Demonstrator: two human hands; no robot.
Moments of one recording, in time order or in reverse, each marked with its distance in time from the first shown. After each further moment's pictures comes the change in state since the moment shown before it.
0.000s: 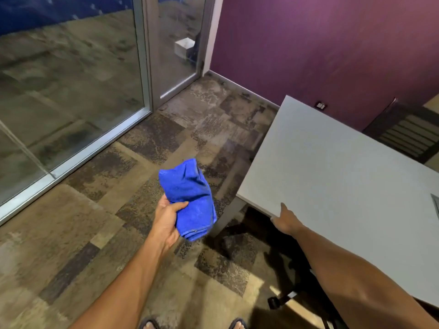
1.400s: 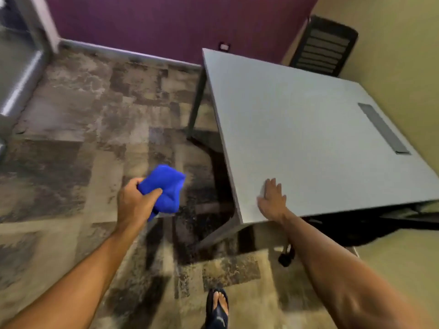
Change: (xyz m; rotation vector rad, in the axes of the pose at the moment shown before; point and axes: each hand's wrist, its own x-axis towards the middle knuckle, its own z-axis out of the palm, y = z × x) left_hand 0.383 0.005 0.036 1.247 -0.280 0.170; right_hand 0.167 -0.068 0.046 0.183 0.308 0.416
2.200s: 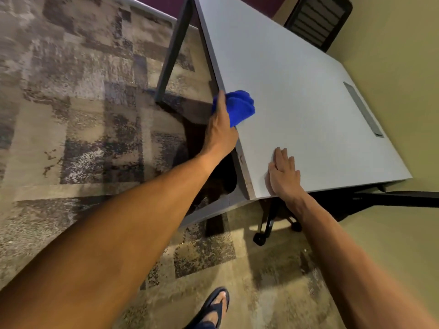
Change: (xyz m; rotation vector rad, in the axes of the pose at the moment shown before) left_hand 0.046 0.029 0.221 -0.300 -0.375 0.426; right_hand 0.007 0.004 0.037 -0.008 0.207 0.074
